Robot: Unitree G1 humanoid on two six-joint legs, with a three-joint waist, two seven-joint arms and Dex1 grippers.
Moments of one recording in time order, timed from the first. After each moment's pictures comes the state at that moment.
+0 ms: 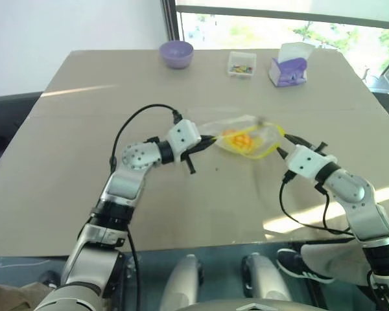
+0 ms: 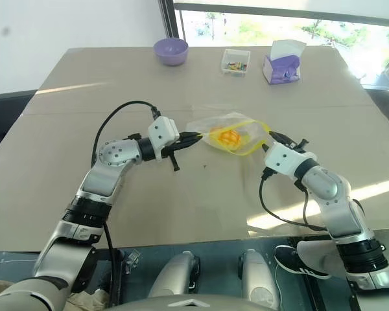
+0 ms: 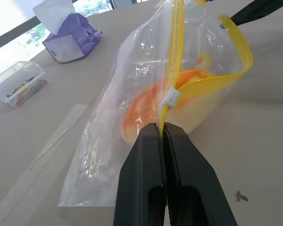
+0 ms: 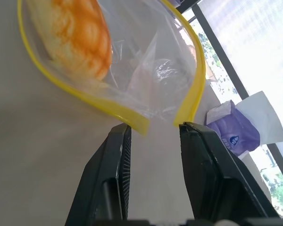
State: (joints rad) left arm -0.56 0.48 -0.16 0.17 -0.09 0.00 -0.91; right arm -0.23 -0.60 0.10 -0.18 -0.24 0.02 0.46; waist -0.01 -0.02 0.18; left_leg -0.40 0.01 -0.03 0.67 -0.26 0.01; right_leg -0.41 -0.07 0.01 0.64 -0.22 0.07
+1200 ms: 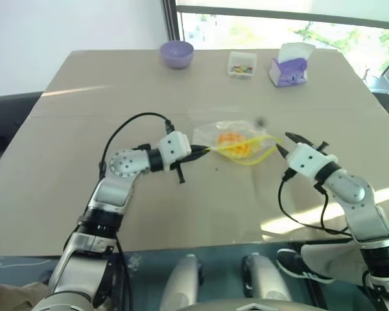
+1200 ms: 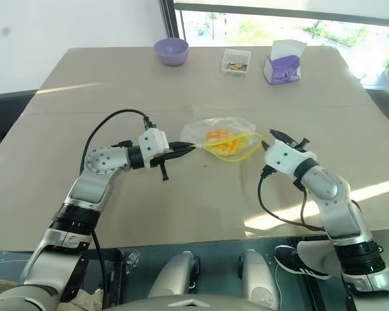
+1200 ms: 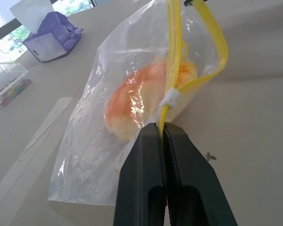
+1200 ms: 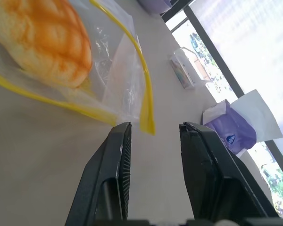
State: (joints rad) left arm -0.51 0.54 -0.14 0.17 -0.11 -0.10 -1.00; right arm -0.22 -0.58 0.08 -0.23 -0.25 0.04 0.45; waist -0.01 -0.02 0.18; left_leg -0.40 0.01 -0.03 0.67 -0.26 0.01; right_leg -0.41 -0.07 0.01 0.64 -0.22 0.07
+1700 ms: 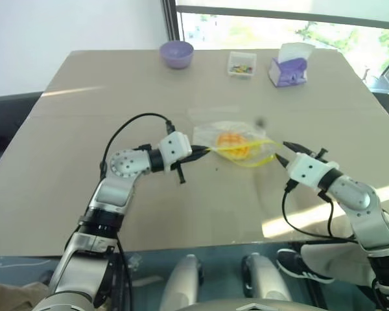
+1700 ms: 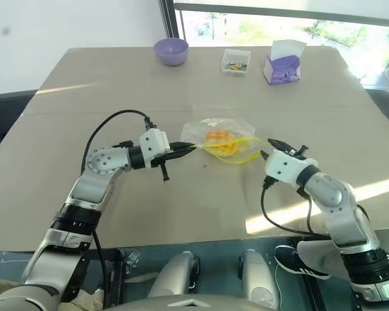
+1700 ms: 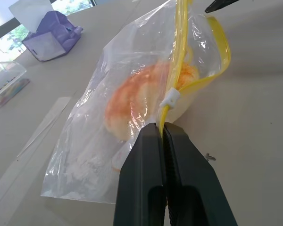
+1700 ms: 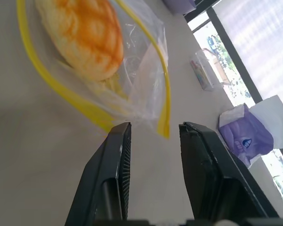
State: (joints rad) left arm -0.51 0.54 -0.14 0.17 -0.11 -0.10 -1.00; right arm -0.16 -0.62 0.08 -0.26 -0.25 0.03 0.52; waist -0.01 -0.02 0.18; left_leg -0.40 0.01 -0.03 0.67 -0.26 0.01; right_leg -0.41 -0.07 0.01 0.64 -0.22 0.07
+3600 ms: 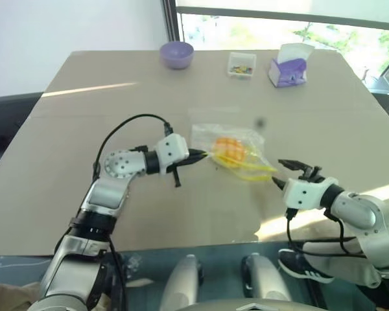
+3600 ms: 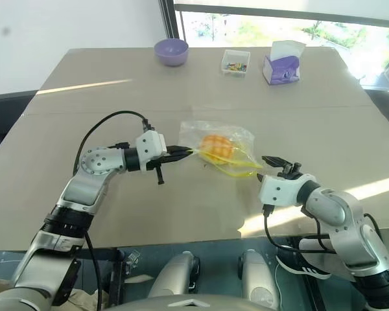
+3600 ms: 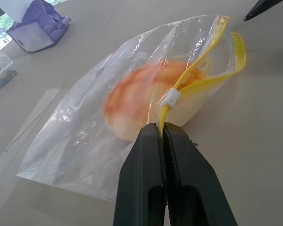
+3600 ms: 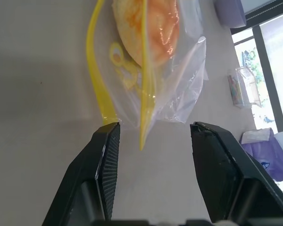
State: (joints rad) left arm -0.50 0.59 -0.15 0.11 -0.14 -0.01 -1.02; right arm -0.04 -0.70 0.14 -0.43 -0.41 0.02 0.61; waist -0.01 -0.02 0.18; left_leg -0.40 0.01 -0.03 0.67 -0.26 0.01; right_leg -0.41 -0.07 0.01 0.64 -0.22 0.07
